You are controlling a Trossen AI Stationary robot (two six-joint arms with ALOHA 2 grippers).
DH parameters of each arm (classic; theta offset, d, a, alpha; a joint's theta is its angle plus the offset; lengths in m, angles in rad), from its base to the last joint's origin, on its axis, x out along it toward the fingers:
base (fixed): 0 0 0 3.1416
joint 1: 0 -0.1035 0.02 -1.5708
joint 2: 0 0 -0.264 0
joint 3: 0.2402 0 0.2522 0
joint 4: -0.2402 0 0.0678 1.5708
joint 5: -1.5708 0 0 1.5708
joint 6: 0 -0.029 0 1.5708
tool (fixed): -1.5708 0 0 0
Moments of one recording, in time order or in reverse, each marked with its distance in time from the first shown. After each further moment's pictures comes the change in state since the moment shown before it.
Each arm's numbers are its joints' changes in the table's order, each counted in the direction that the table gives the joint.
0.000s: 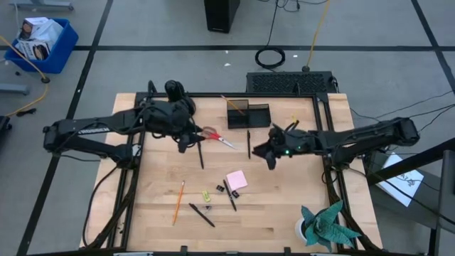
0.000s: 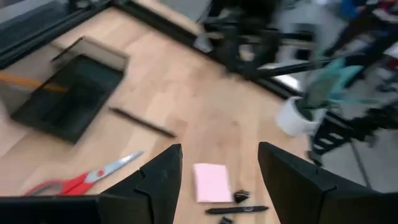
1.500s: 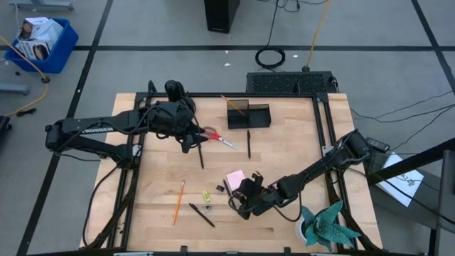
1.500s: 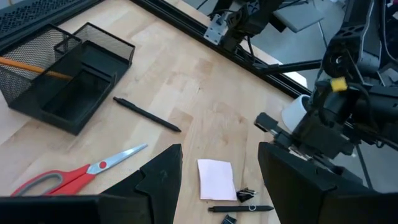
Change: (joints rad) left arm -0.001 -0.039 0.000 0.018 0.005 0.018; right arm -0.437 -0.713 0.413 -0.102 0.397 -0.115
